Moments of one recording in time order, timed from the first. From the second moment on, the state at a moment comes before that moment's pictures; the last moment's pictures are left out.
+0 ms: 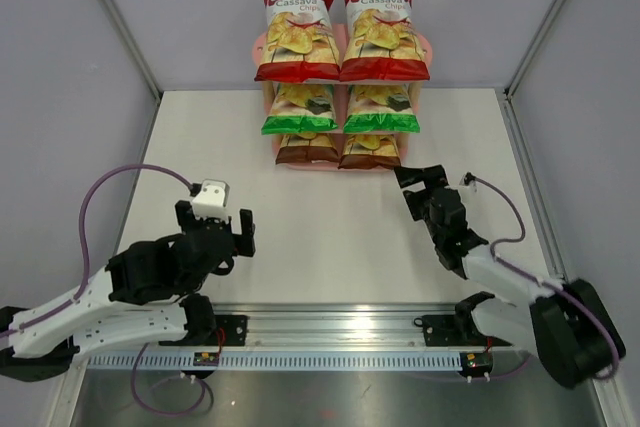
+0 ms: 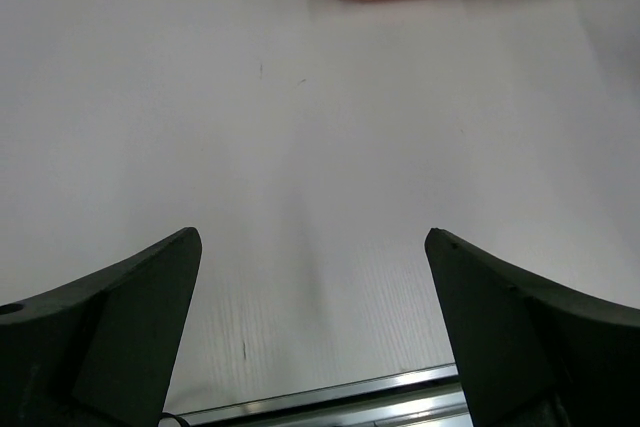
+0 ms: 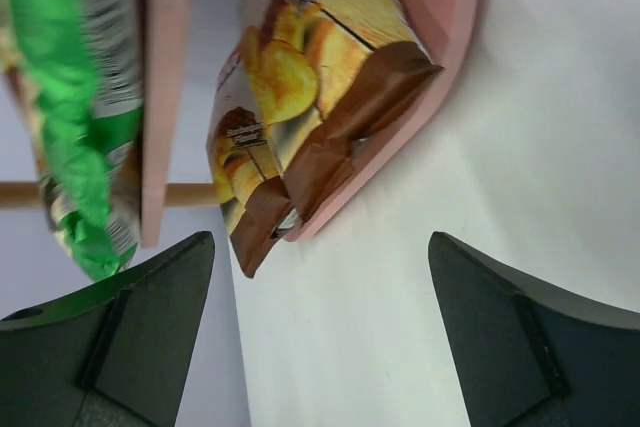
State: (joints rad) left arm -1.18 0.62 0.91 -1.03 -0.86 -0.63; right arm 0.43 1.17 0.33 0.54 0.30 1.35
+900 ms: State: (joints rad) left arm -0.41 0.42 0.82 -0.78 -0.58 -0.41; right arm 0.43 0.59 1.02 -0.80 0.38 0.42
